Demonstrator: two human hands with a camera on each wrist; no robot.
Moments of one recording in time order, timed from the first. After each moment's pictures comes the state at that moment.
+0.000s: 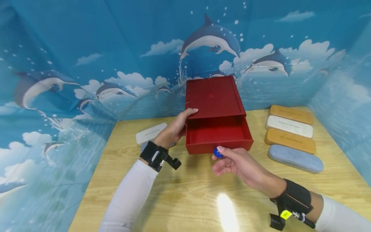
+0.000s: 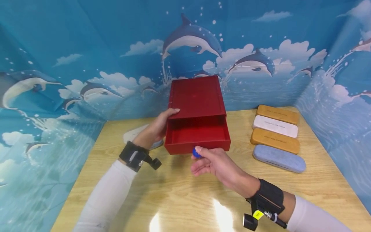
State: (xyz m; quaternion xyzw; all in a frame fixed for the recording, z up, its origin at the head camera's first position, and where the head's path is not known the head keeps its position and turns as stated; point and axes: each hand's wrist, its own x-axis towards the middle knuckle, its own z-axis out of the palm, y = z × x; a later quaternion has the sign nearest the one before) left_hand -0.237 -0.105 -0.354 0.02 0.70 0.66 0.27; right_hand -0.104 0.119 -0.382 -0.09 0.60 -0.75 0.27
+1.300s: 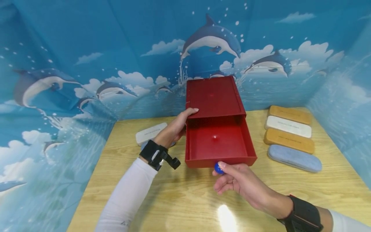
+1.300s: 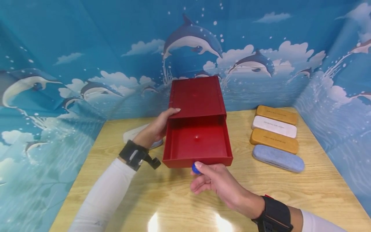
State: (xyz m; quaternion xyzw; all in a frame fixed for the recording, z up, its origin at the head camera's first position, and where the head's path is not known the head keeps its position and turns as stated) left_hand -0.237 -0.107 -0.353 0.03 0.69 0.67 0.27; right_hand -0.062 0.115 -0.382 -0.07 0.59 -0.75 0.29
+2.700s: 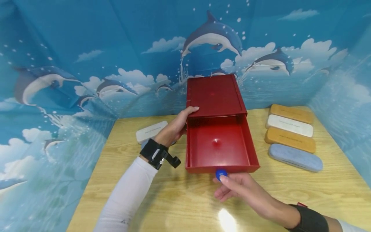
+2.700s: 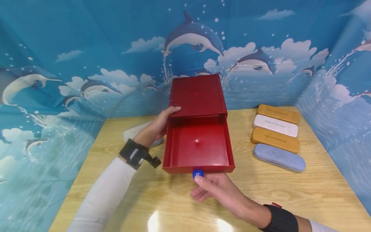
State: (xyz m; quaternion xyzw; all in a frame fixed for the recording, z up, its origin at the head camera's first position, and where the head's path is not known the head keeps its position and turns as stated) left_hand -0.238 -0.108 -0.355 0.04 0.70 0.66 0.27; right_hand -0.043 0.122 -0.397 -0.15 0.64 -0.70 0.28
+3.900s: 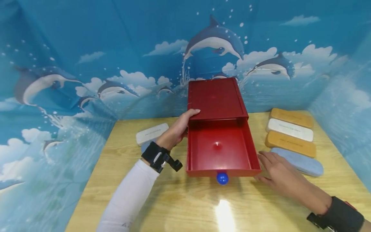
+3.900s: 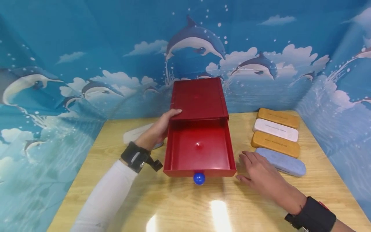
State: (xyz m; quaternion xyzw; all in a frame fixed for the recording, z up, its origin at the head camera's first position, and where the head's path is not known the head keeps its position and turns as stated) left_hand -0.233 -0.105 -0.354 0.02 0.70 0.67 0.25; right_hand -0.100 0.238 -0.448 -0.32 0.94 -0.10 -0.12
